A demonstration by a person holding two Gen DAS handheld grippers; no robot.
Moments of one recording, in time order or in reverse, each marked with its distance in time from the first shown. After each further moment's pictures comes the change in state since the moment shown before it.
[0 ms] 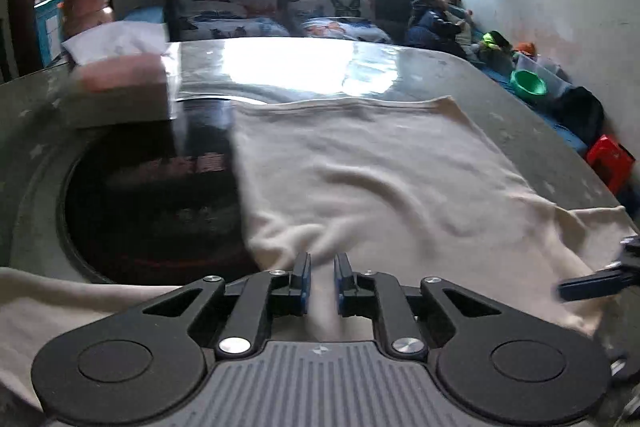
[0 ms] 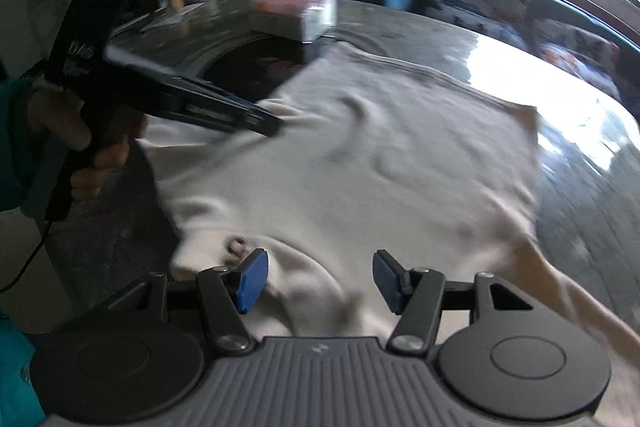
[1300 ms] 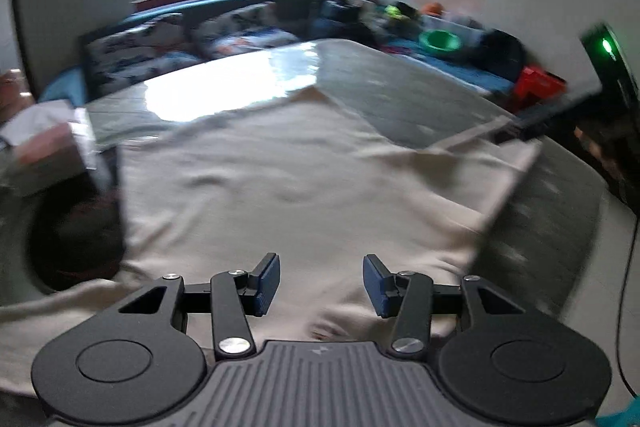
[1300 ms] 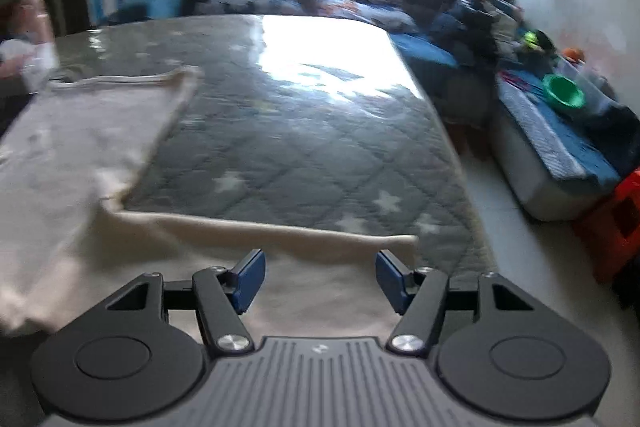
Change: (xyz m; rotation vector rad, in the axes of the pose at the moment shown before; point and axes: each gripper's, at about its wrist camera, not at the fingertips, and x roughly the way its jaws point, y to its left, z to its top) left arm -0.053 -0.096 -0.040 0.314 -0.015 -0.148; right arm -0.042 -0.160 -0.052 0.341 0.000 -0.430
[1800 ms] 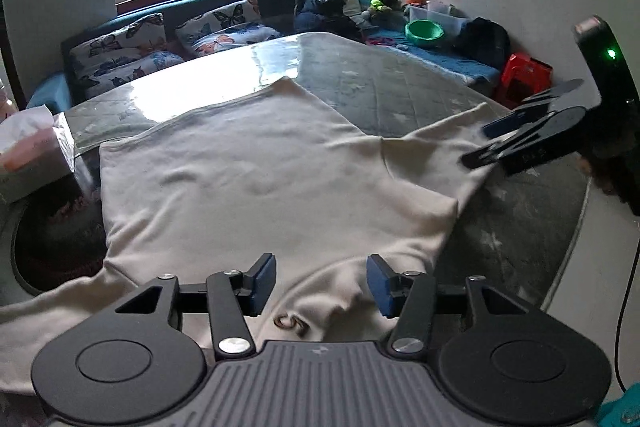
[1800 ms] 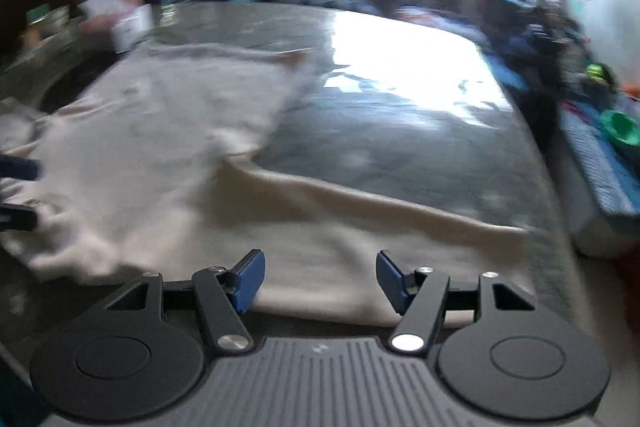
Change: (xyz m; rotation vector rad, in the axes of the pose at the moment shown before) left arm 0.000 -0.012 0.002 0.022 0.012 -0.011; right arm -0.005 0.040 -0.018 -0.108 -0.016 0.053
